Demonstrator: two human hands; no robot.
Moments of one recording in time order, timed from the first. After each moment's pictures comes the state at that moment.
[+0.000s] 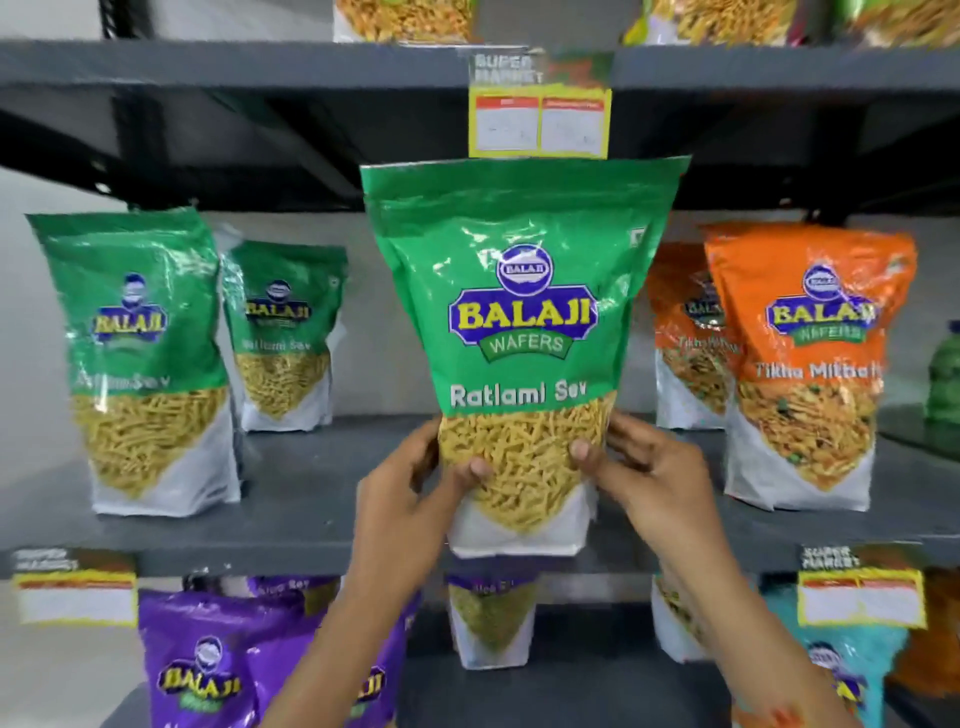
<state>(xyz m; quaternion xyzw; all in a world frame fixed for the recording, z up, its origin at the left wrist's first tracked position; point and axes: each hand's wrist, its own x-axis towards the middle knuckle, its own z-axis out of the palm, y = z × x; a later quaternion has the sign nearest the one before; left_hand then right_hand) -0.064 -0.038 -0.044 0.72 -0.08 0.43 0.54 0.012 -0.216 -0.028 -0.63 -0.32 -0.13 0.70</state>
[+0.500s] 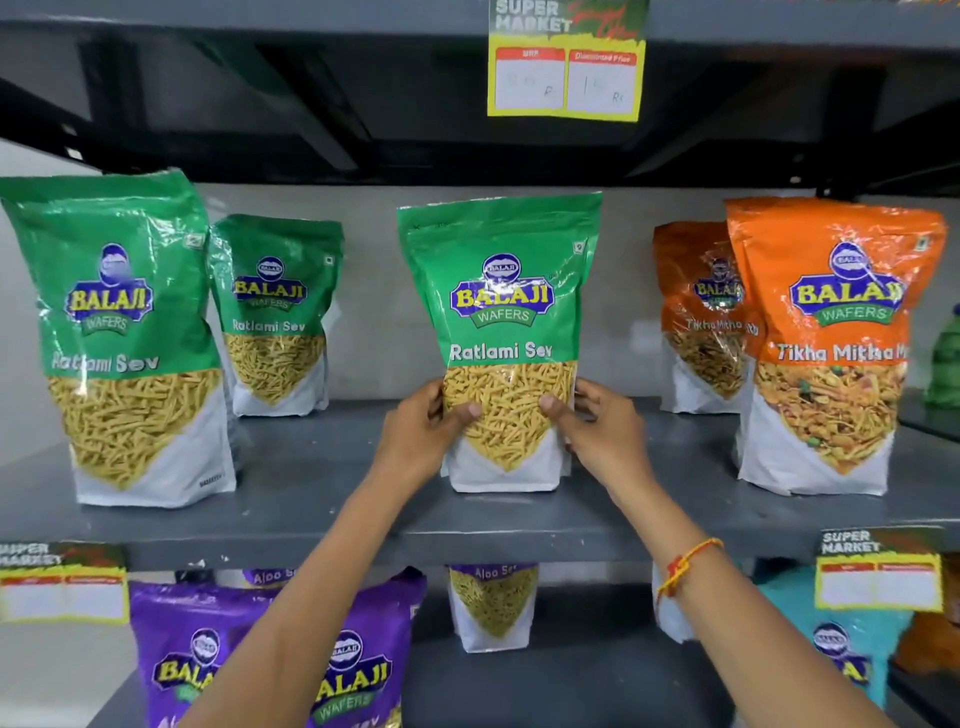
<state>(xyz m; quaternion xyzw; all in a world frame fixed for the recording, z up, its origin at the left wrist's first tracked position) 0.014 0.011 -0.029 0.81 -0.03 0.34 0.49 0.071 -0.164 -0.028 -0.72 -0.25 -0.17 0.63</state>
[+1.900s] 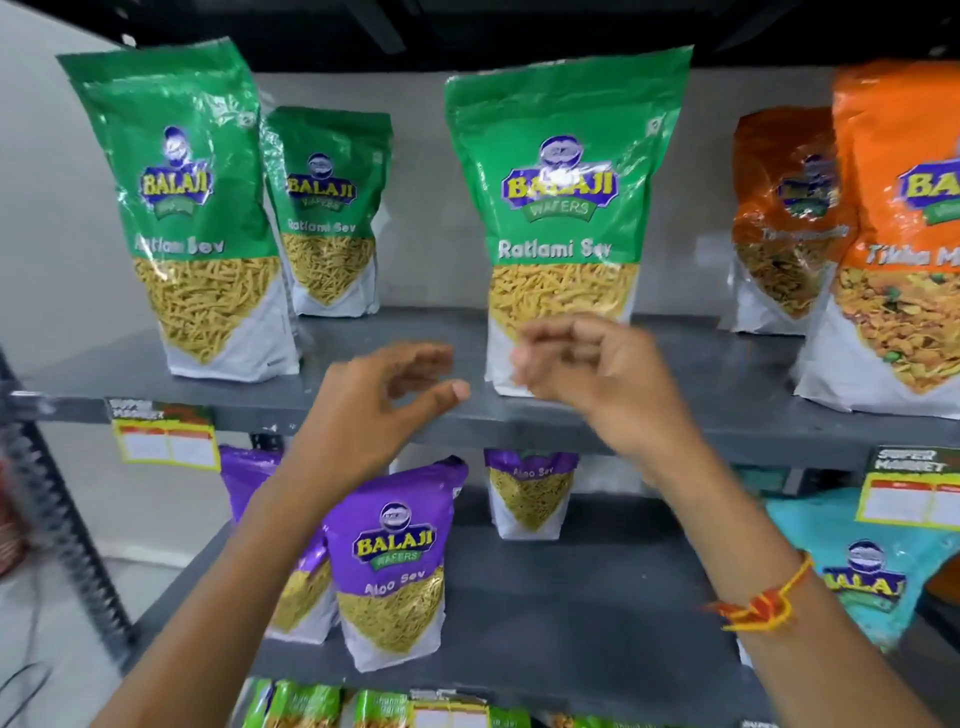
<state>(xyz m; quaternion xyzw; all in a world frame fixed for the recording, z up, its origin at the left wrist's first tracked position) -0.119 0.011 -0.050 0.86 0.02 0.33 0.38 -0.030 -0.160 -0.031 -0.66 -0.41 -0.02 0.63</state>
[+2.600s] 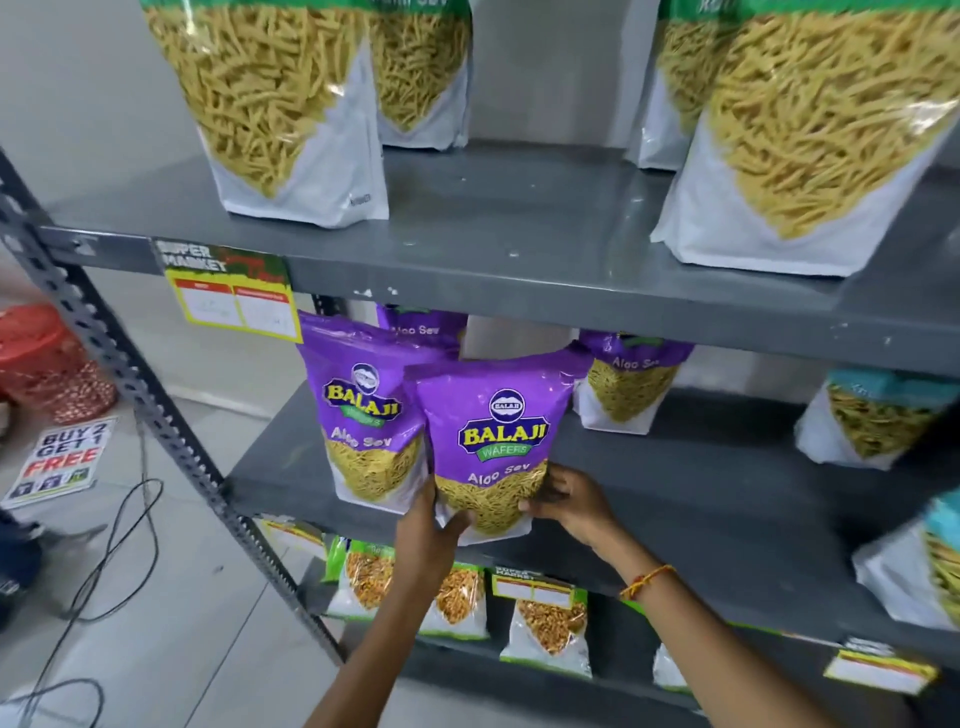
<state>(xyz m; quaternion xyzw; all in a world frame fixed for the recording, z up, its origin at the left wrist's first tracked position) -0.112 0.090 -0.357 0.78 0.31 0.20 0.50 0.035 -0.044 -0.357 -0.74 -0.21 0.30 0.56</state>
